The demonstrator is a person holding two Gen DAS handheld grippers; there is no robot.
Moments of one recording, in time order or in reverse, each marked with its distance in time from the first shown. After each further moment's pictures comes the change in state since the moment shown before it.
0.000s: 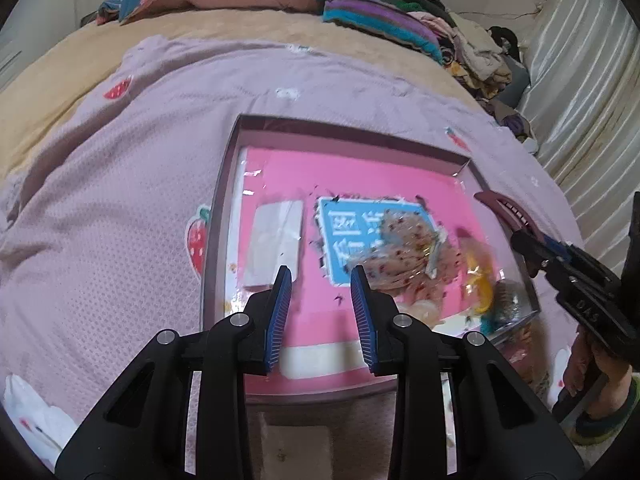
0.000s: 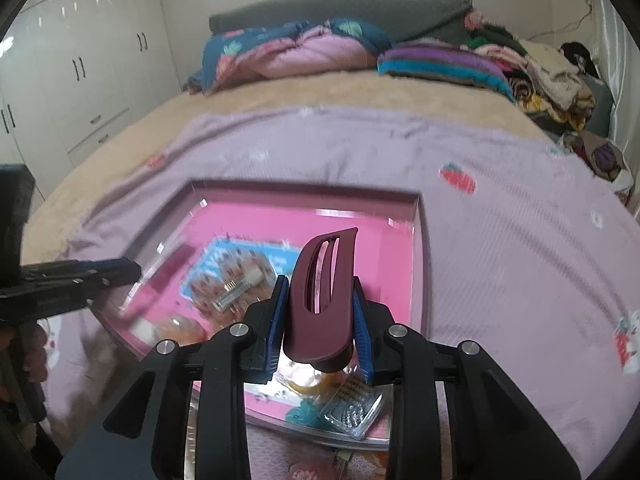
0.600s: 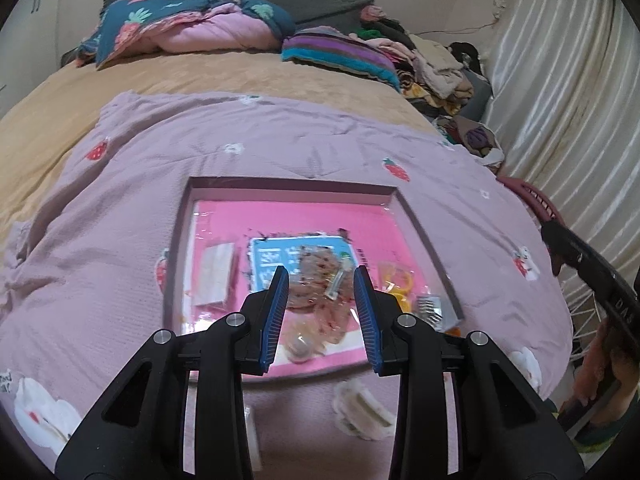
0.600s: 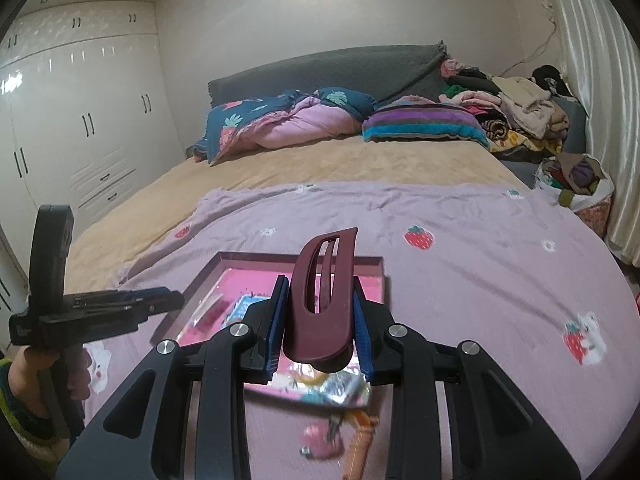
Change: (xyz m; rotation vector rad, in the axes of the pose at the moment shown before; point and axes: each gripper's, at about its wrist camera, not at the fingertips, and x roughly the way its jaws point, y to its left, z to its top) left arm -0.058 -0.054 0.009 0.078 -0.119 -0.072; right arm -0.132 -0.012 0.007 0.053 -0.248 0.011
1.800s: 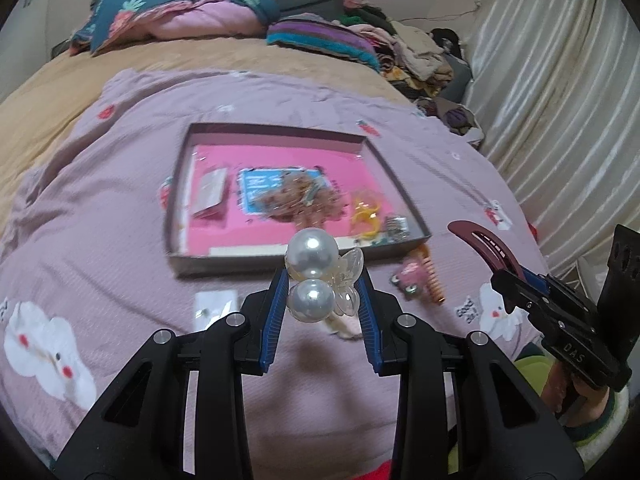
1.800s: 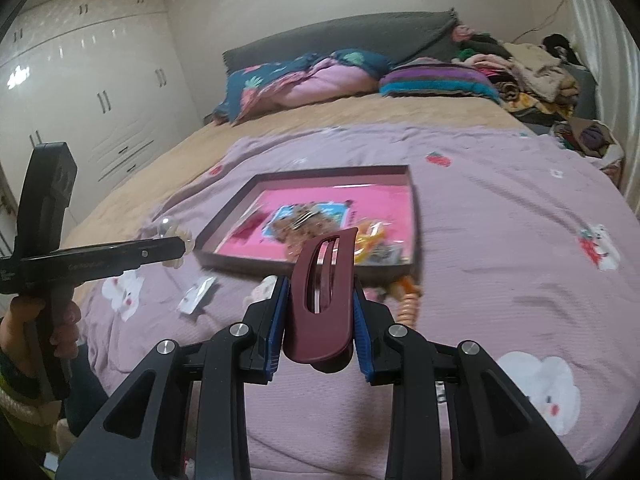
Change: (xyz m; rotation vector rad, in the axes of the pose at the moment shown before) left arm -0.053 -0.021 -0.072 0.028 0.040 -0.065; right arm -0.056 0.030 -0.101 0.030 0.112 0.057
